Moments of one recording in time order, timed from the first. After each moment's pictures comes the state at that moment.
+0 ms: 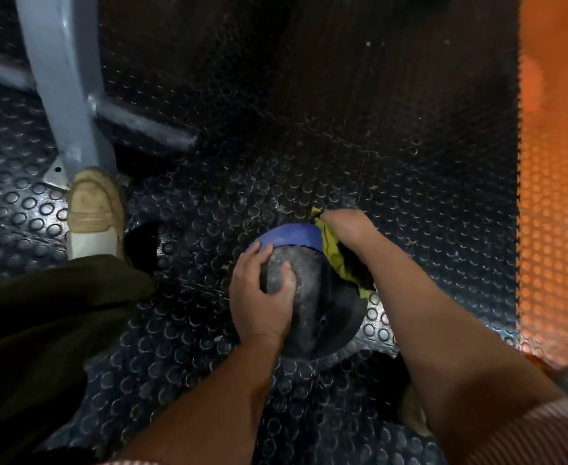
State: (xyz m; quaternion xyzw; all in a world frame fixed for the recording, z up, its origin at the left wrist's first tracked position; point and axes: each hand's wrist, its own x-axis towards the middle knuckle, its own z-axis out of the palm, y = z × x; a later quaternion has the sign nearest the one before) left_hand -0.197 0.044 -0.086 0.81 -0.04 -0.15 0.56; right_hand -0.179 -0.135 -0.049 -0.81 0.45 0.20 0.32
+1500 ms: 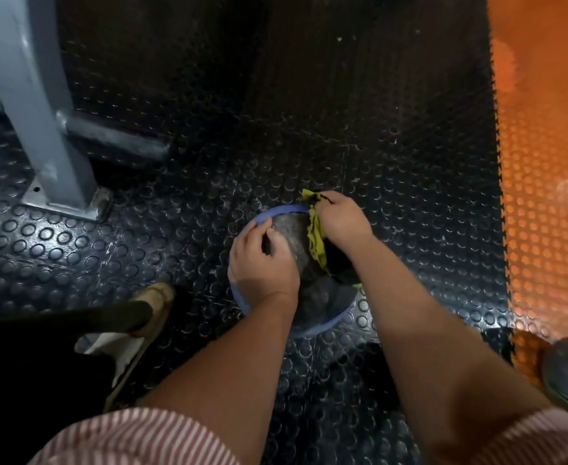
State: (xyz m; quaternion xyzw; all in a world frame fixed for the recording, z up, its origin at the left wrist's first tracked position) left_hand -0.187 -0.009 -0.067 0.86 0.03 -0.11 0.49; right_hand -0.197 -0.131 -0.026 -0.76 0.49 0.06 0.43
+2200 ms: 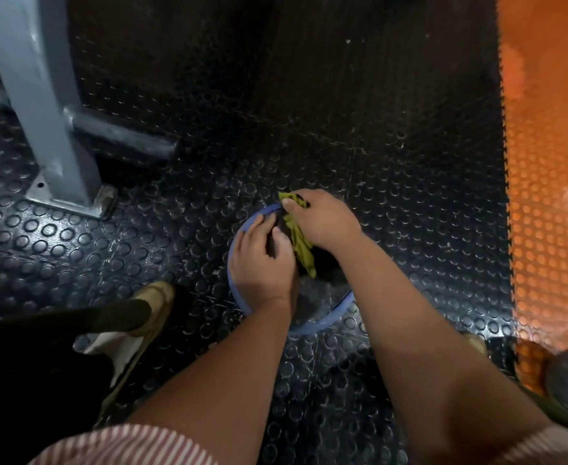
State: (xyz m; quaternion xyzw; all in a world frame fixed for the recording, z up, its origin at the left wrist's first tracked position) left_hand -0.174 -0.004 -0.074 0.87 -0.06 -0.07 0.49; right_hand -0.172 -0.118 -0.030 -0.88 0.36 0.12 0.30
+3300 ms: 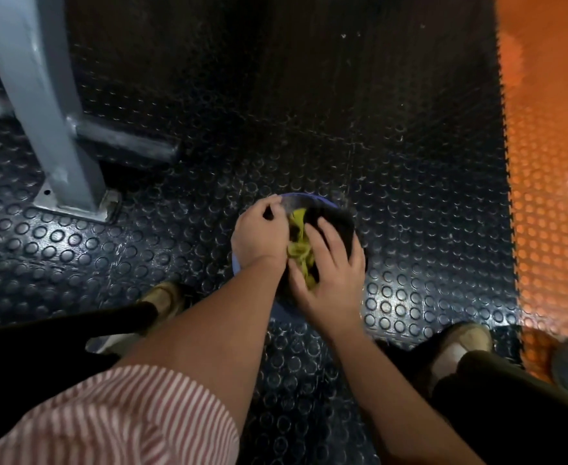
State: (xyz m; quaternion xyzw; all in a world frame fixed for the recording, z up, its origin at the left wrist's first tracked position) left_hand -0.132 -0.018 -0.071 0.86 -0.04 -0.22 0.46; right_hand -0.253 -0.042 -0.056 -0.91 0.35 -0.14 0.20
